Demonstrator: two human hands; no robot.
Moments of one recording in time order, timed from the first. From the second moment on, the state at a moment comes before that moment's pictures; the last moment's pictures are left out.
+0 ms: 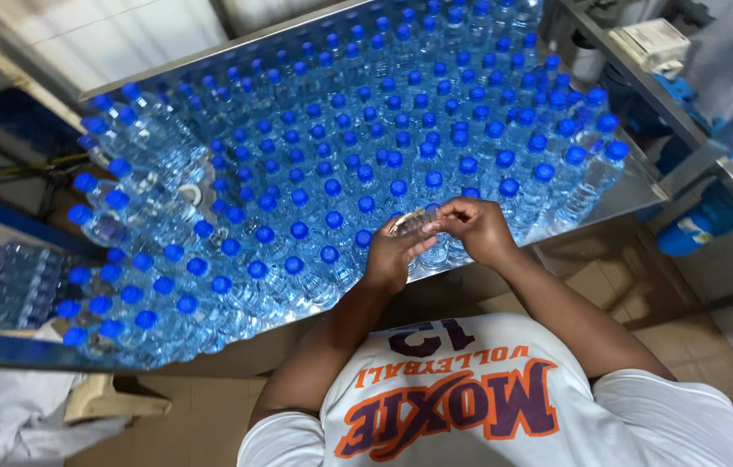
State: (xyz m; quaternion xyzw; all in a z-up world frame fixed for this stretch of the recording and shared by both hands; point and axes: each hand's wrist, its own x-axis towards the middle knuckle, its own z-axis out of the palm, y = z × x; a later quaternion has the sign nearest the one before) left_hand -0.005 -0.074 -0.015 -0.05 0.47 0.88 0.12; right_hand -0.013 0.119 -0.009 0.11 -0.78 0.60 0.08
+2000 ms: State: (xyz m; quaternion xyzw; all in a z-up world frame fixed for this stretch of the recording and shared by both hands) left_hand -0.030 -0.094 -0.013 -0.09 0.46 0.87 0.11; right_hand -0.037 0.098 0.042 0.20 -0.79 0.57 0.04
